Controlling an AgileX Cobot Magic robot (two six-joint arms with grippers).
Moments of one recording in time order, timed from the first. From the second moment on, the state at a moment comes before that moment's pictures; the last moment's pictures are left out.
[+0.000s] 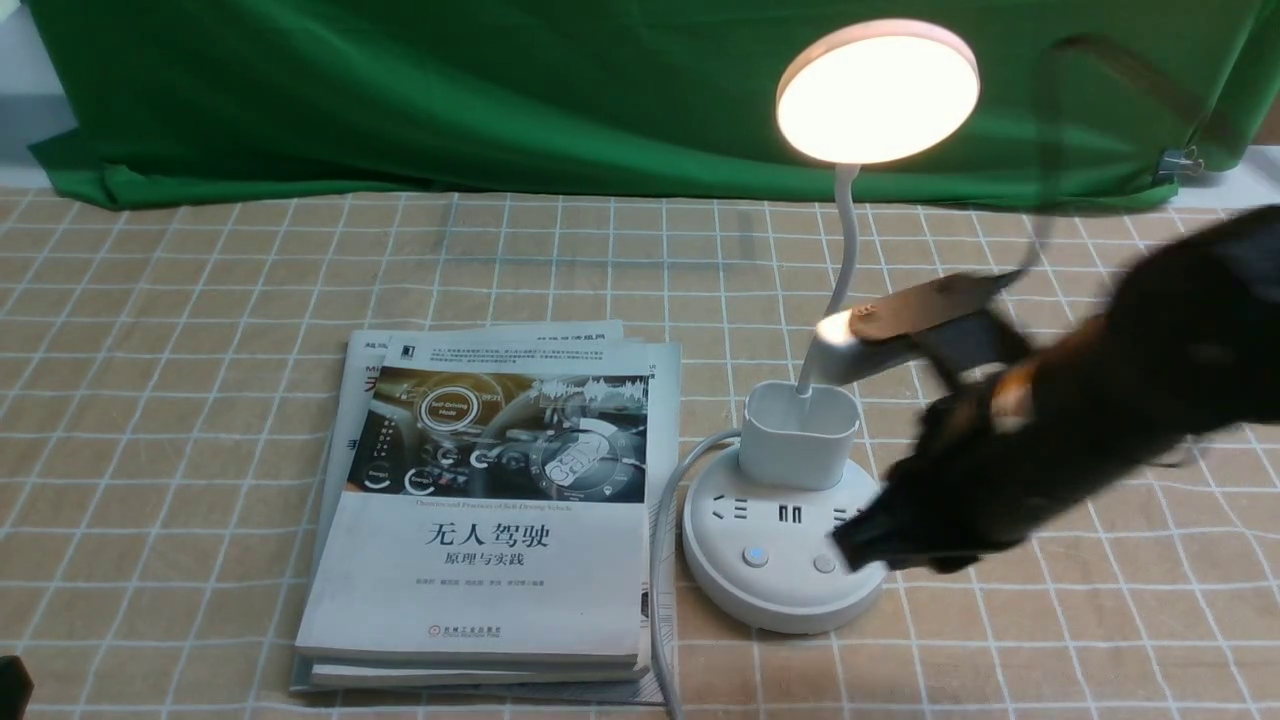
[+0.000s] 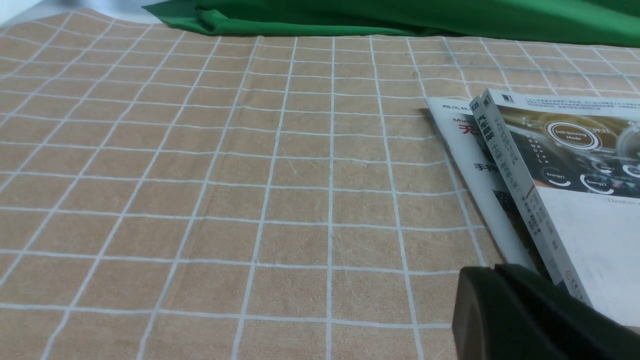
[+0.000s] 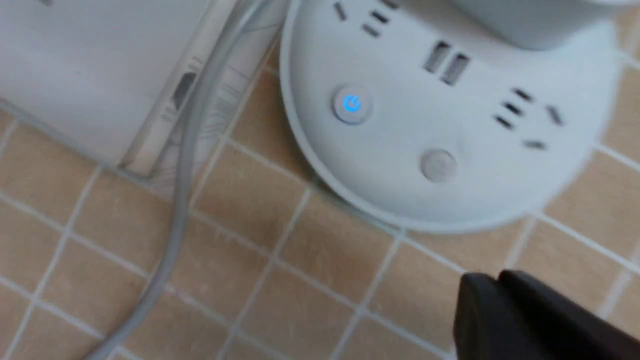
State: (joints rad) right arm 0.58 1.60 -1.08 0.06 0.84 -0.01; left arm 0.03 0.00 0.01 0.07 0.31 -0.03
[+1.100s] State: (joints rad) right arm 0.56 1.83 -1.14 0.11 0.72 -0.05; left arm 0.03 0.00 0.01 0.07 0.31 -0.03
